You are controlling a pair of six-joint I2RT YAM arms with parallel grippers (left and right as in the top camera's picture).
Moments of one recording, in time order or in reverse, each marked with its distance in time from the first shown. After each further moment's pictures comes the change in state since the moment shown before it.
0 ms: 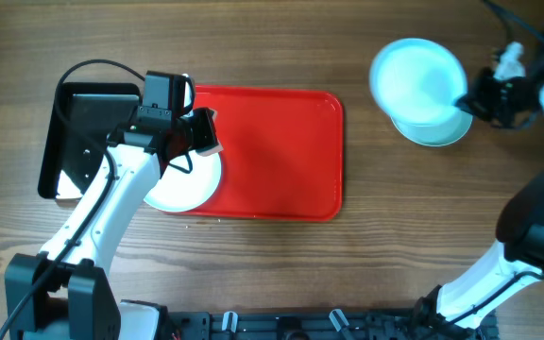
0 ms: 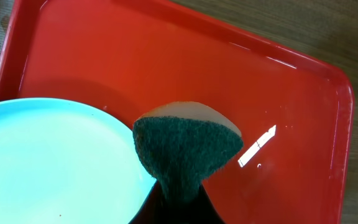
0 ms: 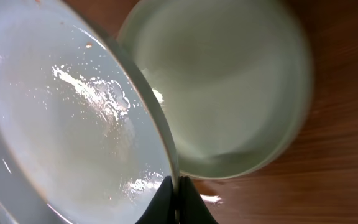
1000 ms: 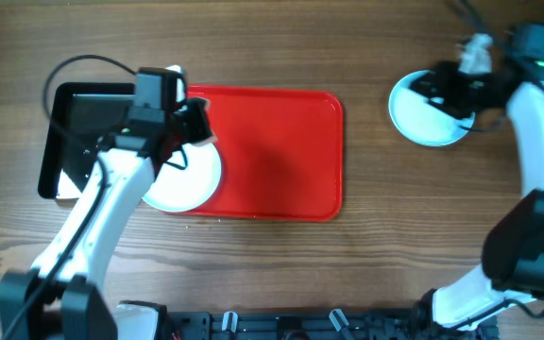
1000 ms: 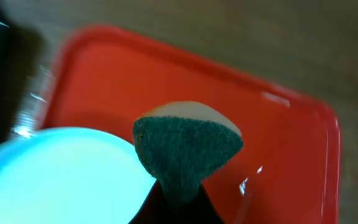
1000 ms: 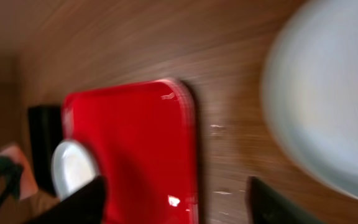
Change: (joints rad) left arm 0.034 -0.063 0.000 0.045 -0.051 0.001; right arm 0.261 -0.179 -0.143 0.149 -0.205 0.034
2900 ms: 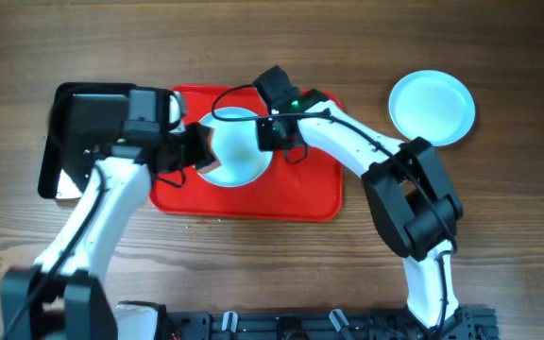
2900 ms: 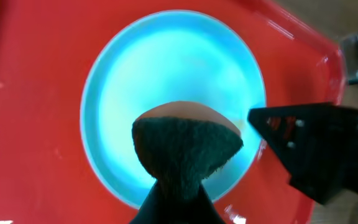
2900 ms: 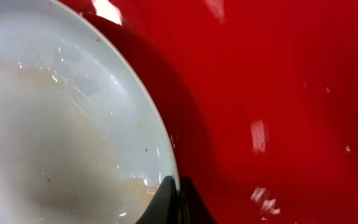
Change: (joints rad) left arm 0.012 0.025 -0.095 -0.056 0.182 -0.049; right arm 0.756 0.365 0.042 0.240 0.561 0.323
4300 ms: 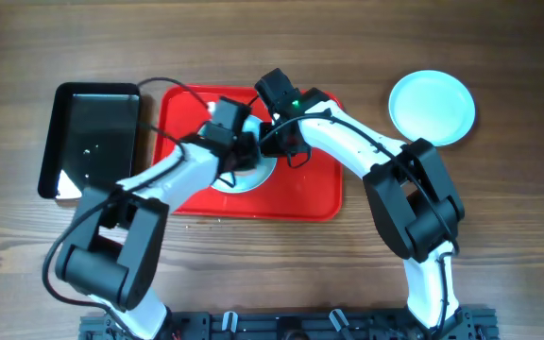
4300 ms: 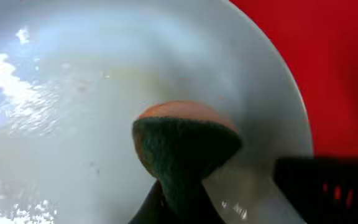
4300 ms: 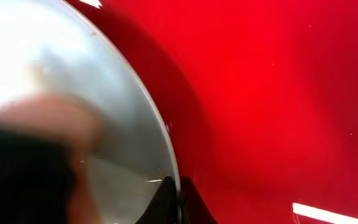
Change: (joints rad) left arm -0.291 0.318 0.010 0.283 -0.215 -0.091; right arm 0.002 -0.008 0.000 -0.086 -0.003 0.016
